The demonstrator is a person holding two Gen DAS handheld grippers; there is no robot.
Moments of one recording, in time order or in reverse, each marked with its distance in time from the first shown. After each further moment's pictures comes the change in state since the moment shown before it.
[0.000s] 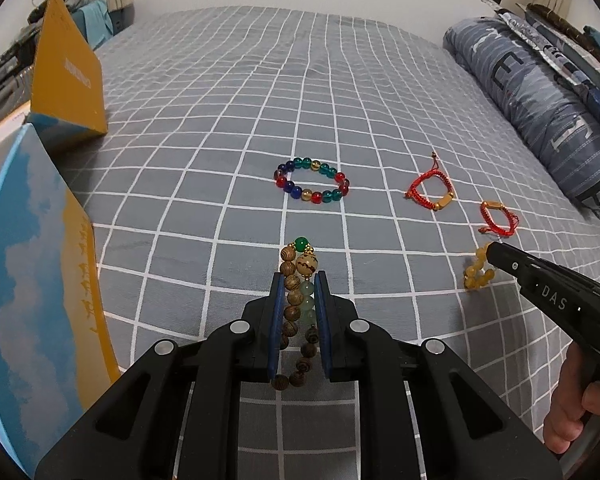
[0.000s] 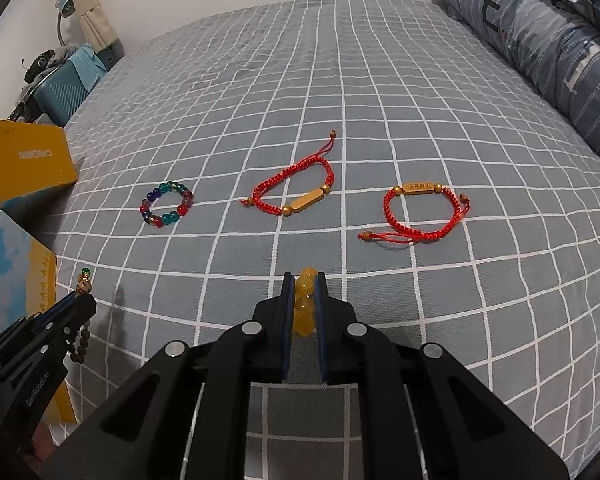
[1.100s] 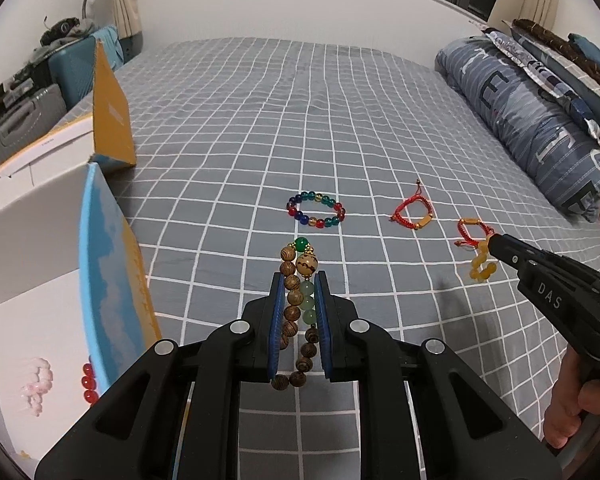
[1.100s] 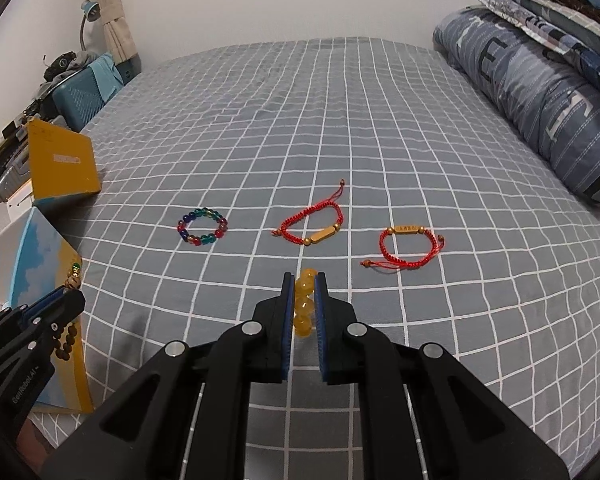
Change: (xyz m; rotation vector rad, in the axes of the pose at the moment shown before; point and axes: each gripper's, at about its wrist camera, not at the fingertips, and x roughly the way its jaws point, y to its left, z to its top) left arm -0.067 0.004 -0.004 0.022 -0.093 0.017; right arm -0.066 0.028 -0.003 -0.072 -0.130 -0.037
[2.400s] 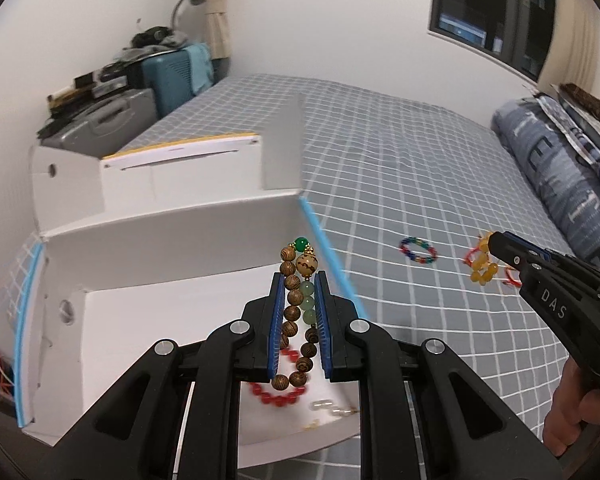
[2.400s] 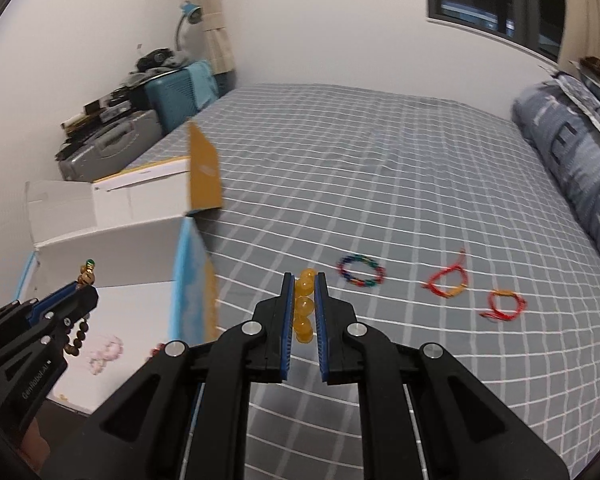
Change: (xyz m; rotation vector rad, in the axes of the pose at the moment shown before) left arm -0.116 0.123 -0.016 -0.143 -0.130 0.171; right arm -0.078 0.165 0.009 -0.189 -0.126 0.188
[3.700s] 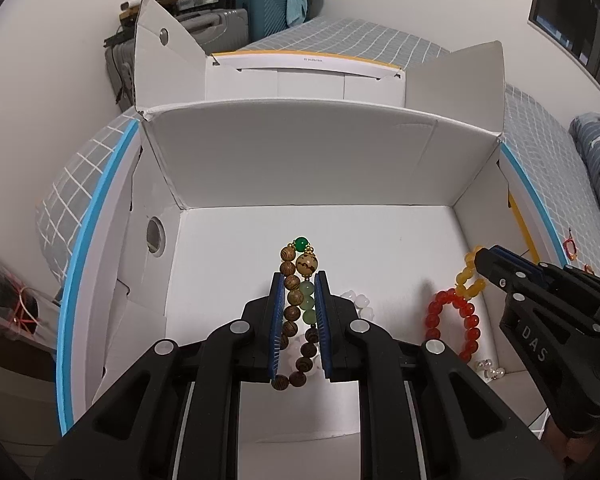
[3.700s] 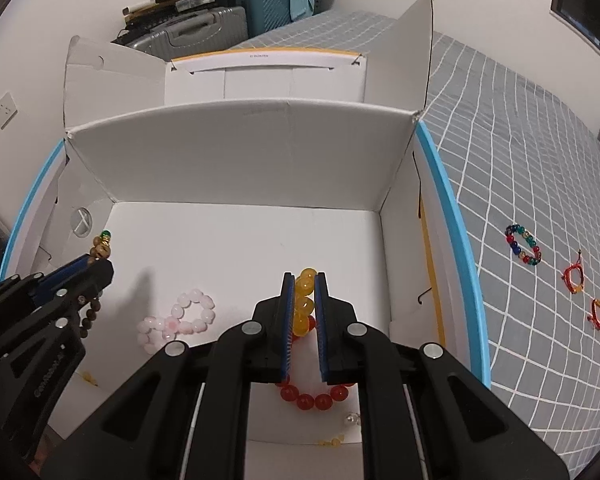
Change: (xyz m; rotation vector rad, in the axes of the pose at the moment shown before) left arm 0.036 0.151 -0.048 -0.162 0.192 0.160; right arm 0.089 0.177 -0.044 -0.215 0.261 0.109
